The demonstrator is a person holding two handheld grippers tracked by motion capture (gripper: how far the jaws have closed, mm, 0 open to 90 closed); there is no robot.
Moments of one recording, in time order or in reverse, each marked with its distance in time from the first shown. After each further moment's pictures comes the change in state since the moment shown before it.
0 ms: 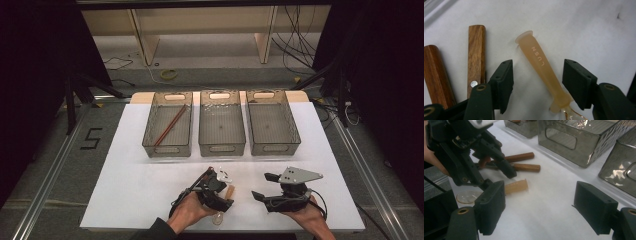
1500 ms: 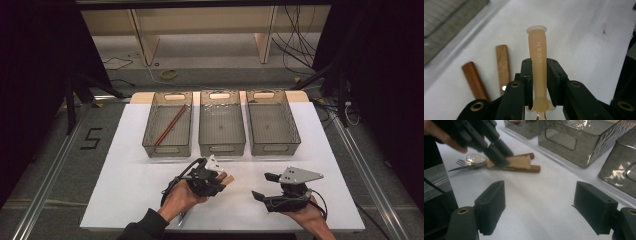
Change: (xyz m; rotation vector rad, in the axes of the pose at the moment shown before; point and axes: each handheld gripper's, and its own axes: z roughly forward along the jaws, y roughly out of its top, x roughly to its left) left arm 0.031 0.013 -0.045 -0.117 -0.029 0.017; right arm 0.000 0.000 -0.001 -0.004 -0.001 0.004
